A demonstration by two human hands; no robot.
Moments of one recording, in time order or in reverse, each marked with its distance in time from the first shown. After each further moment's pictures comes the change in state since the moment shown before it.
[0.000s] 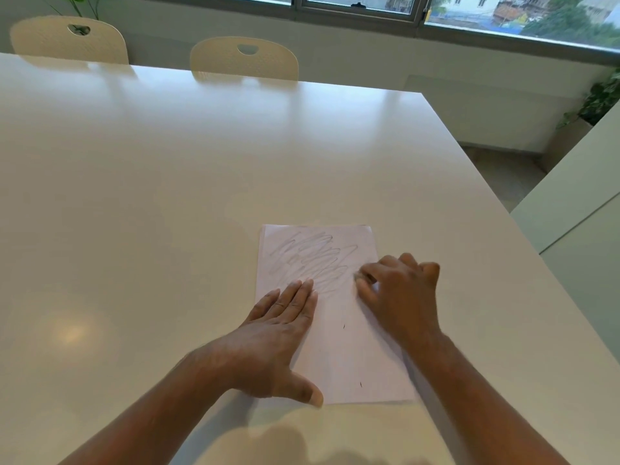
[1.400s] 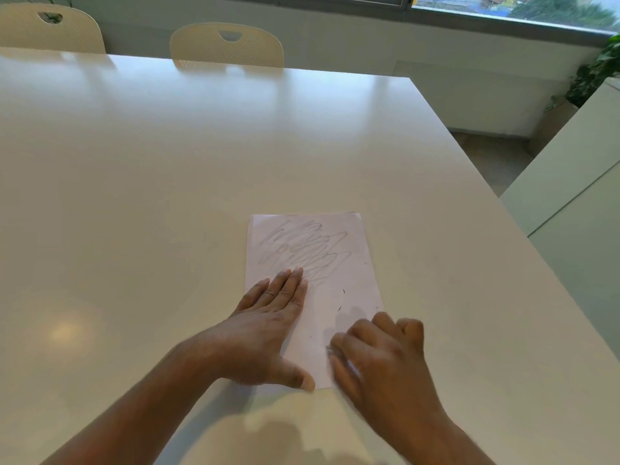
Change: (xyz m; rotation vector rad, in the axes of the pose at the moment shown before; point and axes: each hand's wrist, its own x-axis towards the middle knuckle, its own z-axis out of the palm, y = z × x) left_hand 0.000 -0.001 0.000 0.022 -0.015 -0.002; right_hand -0.104 -0.031 -0.048 0.173 -0.051 -0.180
